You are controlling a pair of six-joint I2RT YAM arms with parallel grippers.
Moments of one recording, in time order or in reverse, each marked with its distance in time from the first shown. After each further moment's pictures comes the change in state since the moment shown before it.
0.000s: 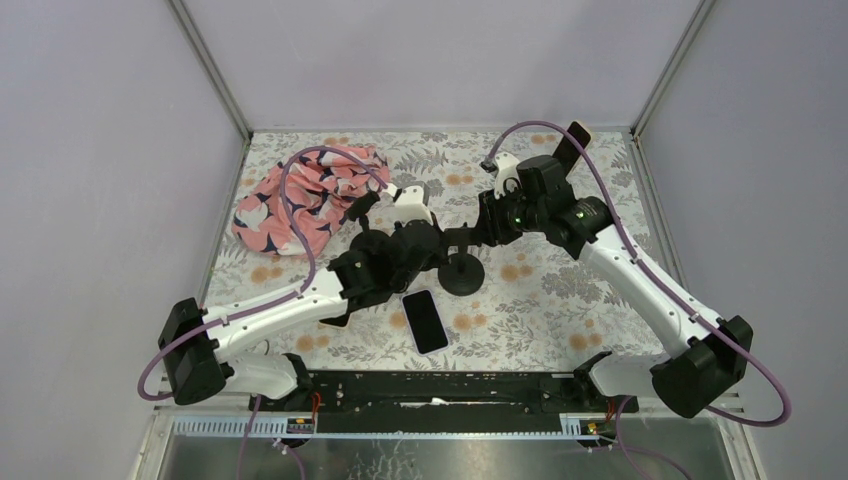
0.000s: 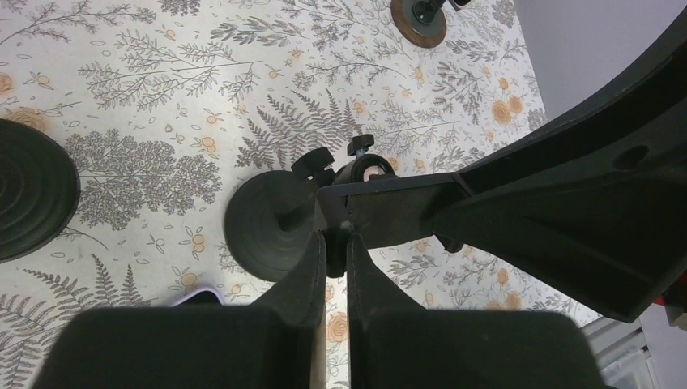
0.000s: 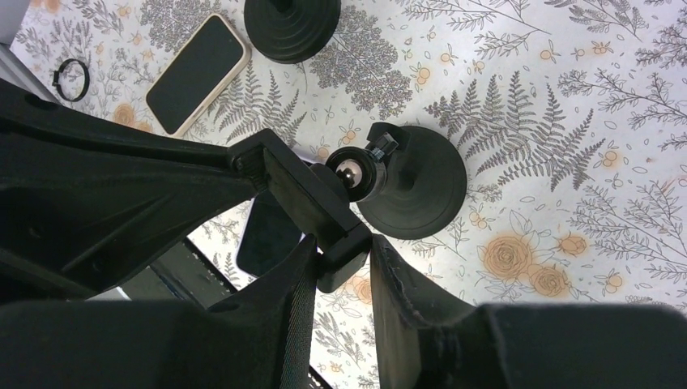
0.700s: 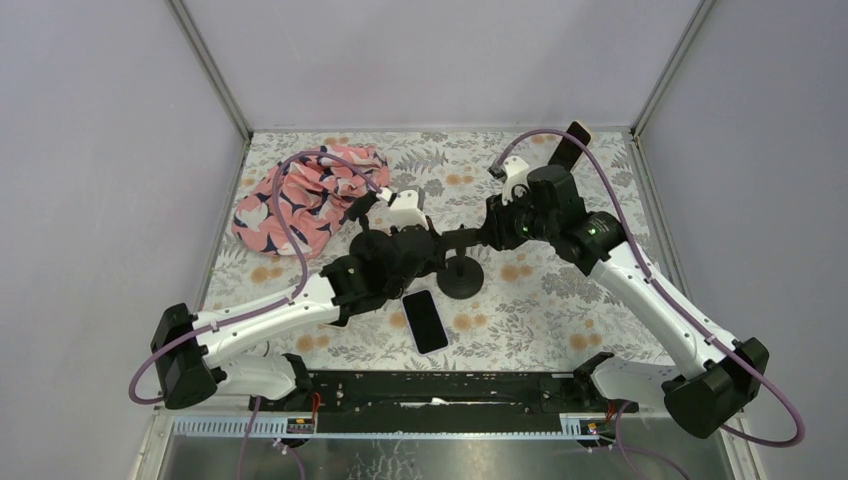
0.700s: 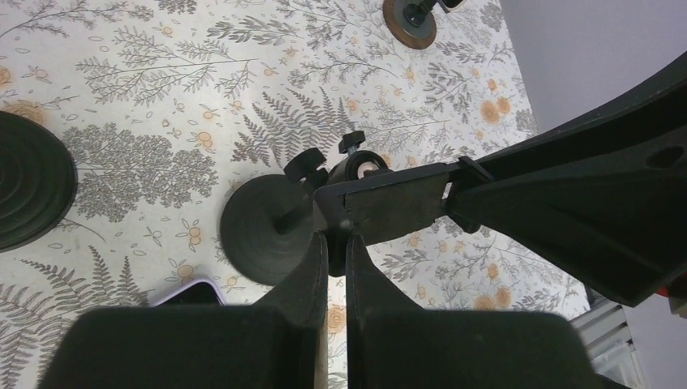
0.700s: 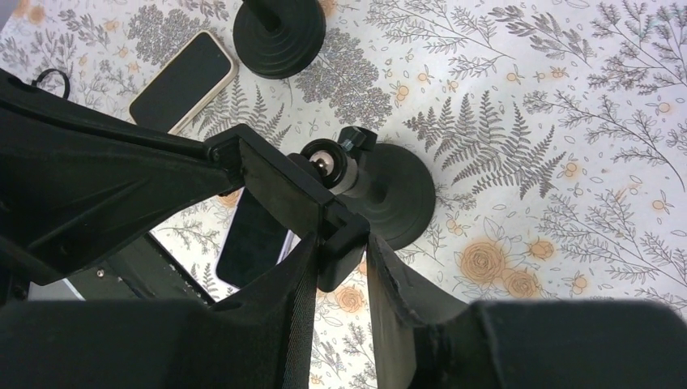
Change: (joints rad) left arm -0.023 -0.050 -0.031 -0.014 -0.032 -0.008; right arm 0.021 -0.101 -0.077 0.059 0.079 -0.035
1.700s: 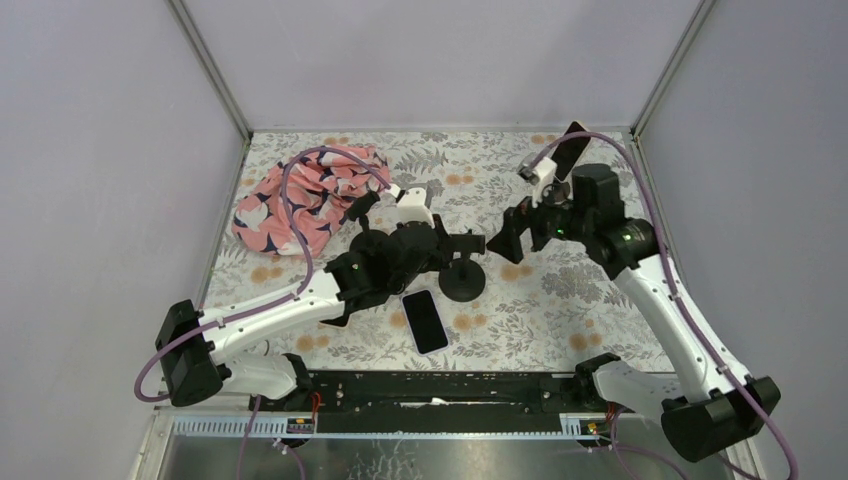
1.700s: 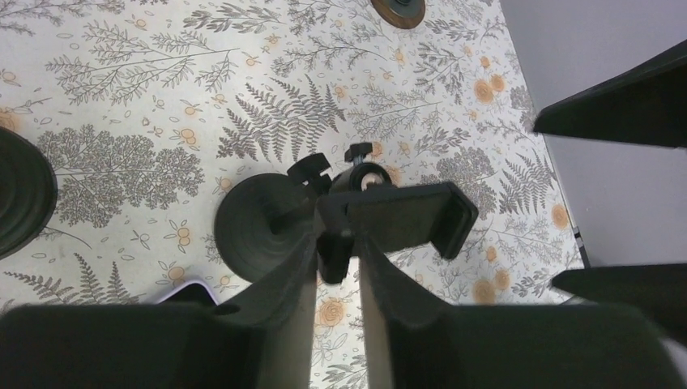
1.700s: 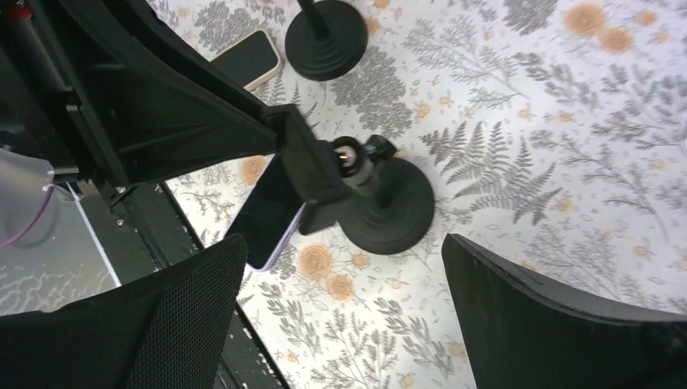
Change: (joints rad) left arm 0.014 0.033 0.024 0.015 0.080 0.031; right arm -0.167 -0.097 -0.033 -0.017 -0.325 -0.166
